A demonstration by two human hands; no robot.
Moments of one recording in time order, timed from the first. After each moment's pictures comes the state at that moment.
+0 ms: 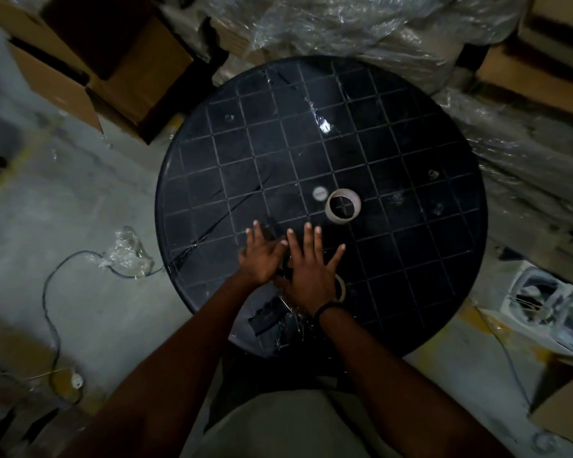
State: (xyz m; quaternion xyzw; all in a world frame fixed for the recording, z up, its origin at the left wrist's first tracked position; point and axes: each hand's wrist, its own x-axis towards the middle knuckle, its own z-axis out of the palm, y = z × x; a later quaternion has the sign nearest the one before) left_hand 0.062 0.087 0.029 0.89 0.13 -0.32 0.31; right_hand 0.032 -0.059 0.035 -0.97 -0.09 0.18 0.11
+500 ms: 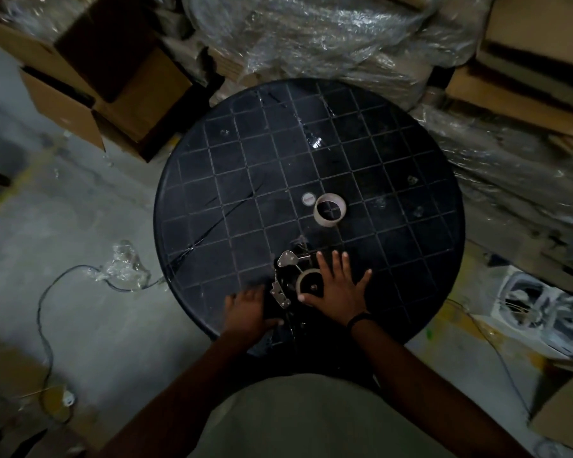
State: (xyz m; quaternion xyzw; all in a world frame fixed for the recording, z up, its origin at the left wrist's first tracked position) left_hand -0.061 0.079 0.029 0.95 0.03 -0.31 0.09; right_hand -0.002 -0.146 0.046 -0.95 -0.05 0.31 0.09
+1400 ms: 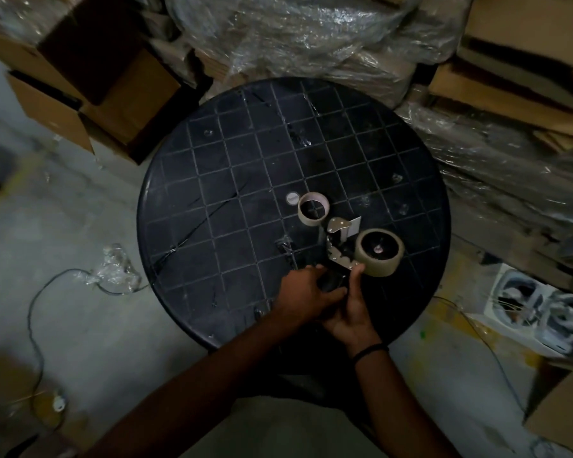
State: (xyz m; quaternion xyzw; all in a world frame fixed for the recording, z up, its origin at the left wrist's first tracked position) left_hand -0.004 -0.063 0.104 0.94 -0.02 -0.18 0.29; right_hand -0.026 -0.178 0.078 -0.19 0.38 0.28 0.86
